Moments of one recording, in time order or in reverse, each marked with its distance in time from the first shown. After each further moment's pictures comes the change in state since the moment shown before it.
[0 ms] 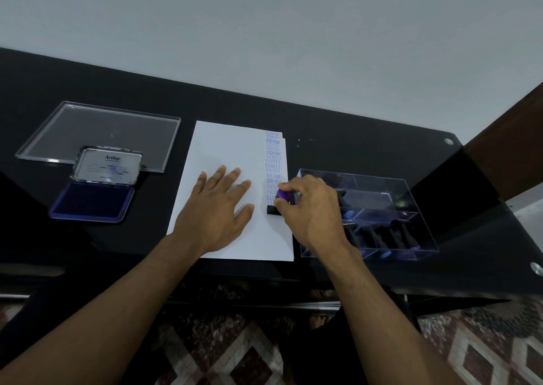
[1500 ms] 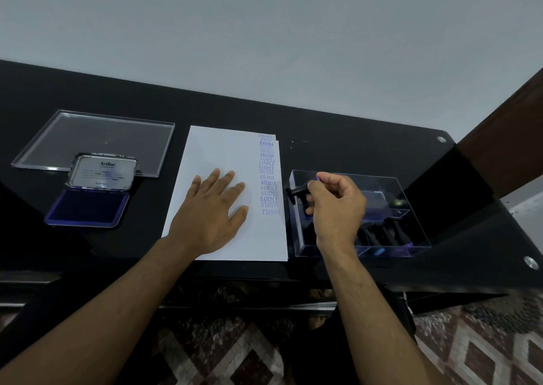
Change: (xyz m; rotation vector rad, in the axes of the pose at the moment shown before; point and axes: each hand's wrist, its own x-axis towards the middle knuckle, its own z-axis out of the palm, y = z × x) left_hand -0.003 0.000 0.000 -0.034 0.024 0.031; right_hand -0.003 0.024 -0.005 0.808 0.427 0.456
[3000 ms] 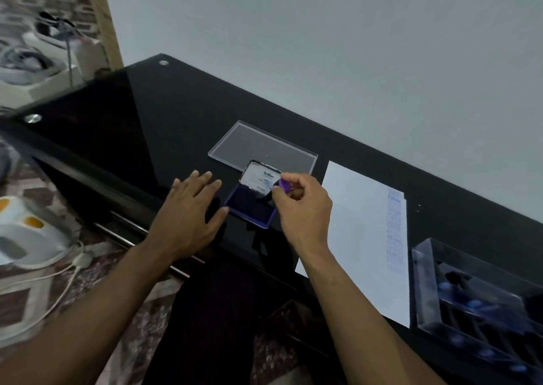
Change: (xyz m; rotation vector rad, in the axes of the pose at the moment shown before) left_hand -0.166 -0.191 -0.088 -0.002 0.247 -0.467; right_hand -0.148 -0.052 0.213 -0.226 -0.626 -0.346
